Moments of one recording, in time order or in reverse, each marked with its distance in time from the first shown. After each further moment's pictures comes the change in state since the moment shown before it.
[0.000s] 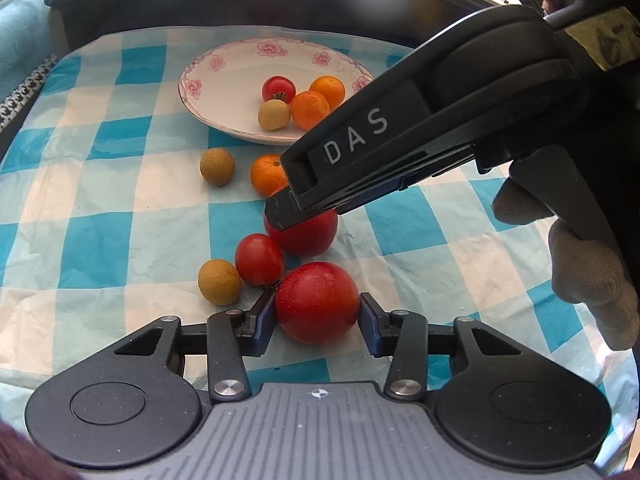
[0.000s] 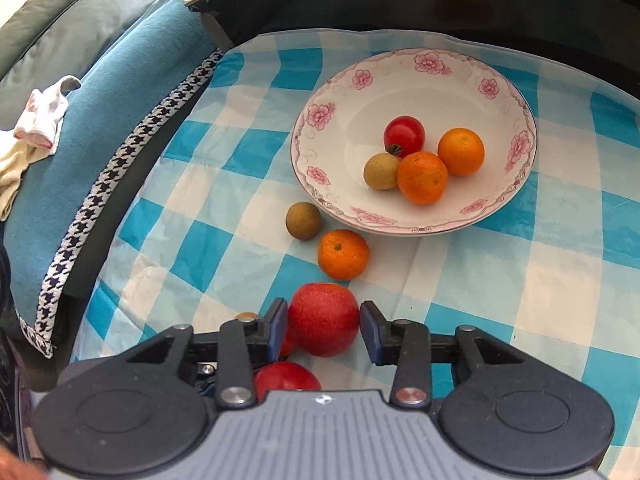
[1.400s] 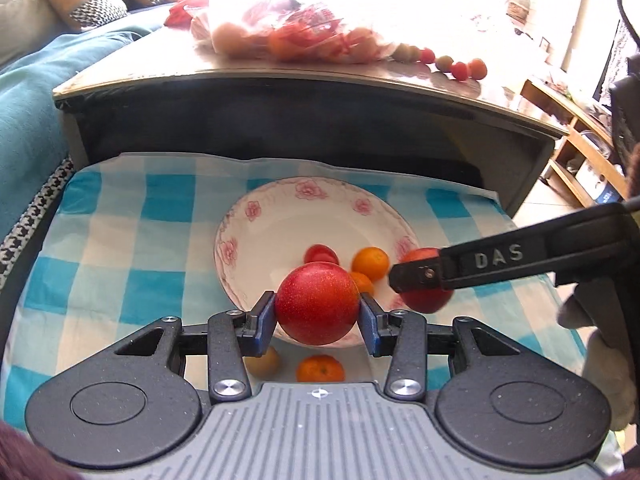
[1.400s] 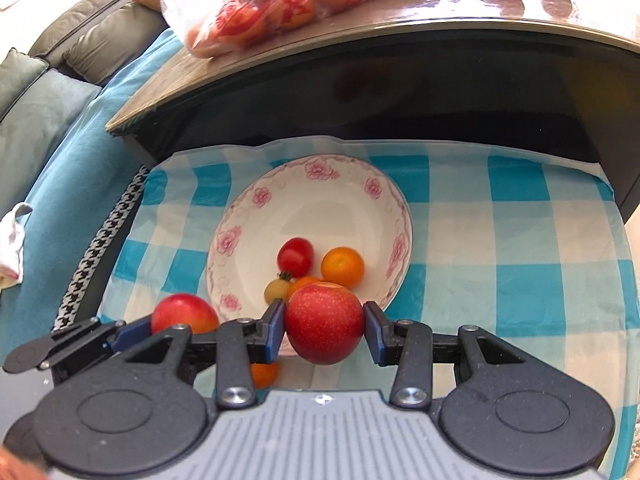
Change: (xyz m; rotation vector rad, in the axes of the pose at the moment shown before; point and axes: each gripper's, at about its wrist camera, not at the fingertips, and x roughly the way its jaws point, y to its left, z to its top) left arm -0.002 0.024 0.101 -0.045 -0.197 0.061; right arm -0.041 -0.059 0.050 0.184 -0.172 -0.114
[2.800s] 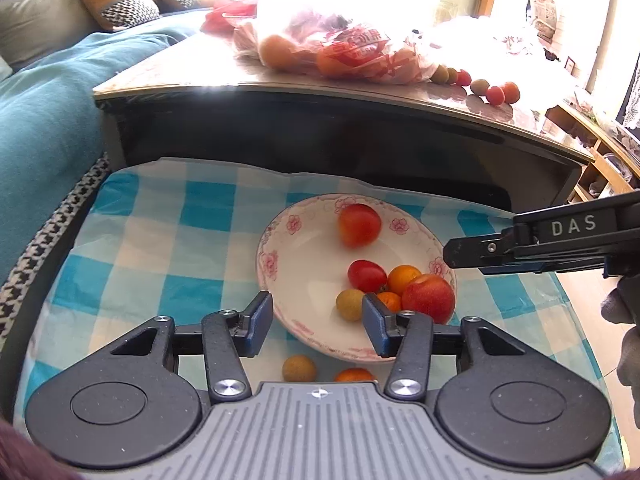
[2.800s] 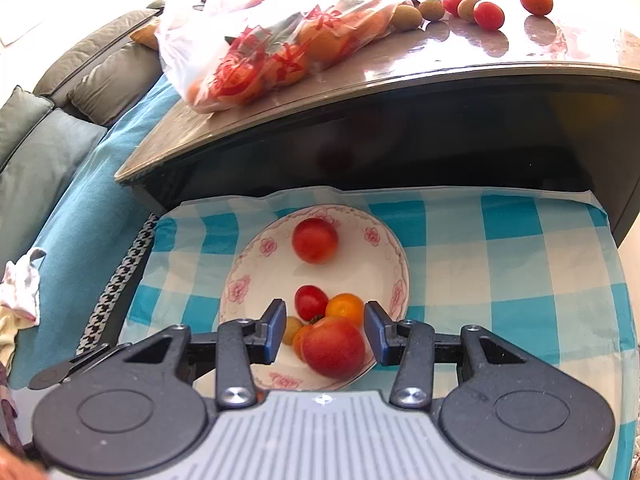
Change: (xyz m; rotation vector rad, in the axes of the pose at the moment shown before) left arm -0.020 0.019 0.000 -0.058 -0.036 0.063; right arm -0.024 -0.001 0.007 0.036 -0.098 0.047
